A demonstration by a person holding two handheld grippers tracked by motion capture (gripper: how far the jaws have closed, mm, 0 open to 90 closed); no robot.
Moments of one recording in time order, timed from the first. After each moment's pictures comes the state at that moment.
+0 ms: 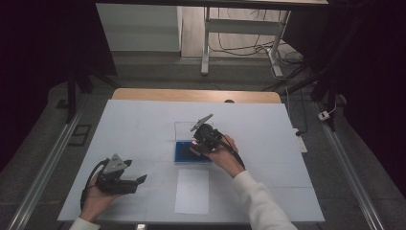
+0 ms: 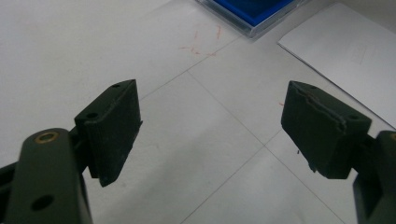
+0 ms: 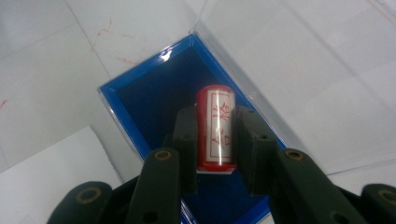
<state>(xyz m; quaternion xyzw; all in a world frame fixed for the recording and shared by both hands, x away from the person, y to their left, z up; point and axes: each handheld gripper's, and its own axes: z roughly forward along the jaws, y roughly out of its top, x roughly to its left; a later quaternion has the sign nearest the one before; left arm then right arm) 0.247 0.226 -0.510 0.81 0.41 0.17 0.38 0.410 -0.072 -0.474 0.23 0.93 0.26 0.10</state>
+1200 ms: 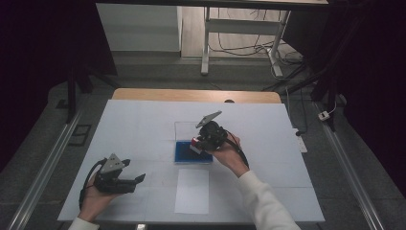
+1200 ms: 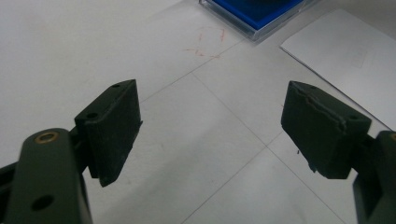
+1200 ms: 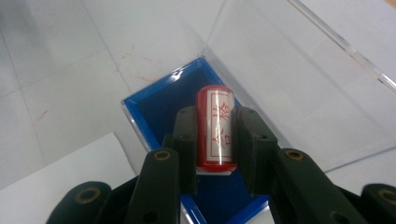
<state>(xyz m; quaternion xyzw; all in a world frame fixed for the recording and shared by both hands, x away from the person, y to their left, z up) 0.245 0.230 -0.508 0.80 0.42 0.17 0.38 0.406 -0.086 -0.455 0.22 0.92 0.31 0.09</state>
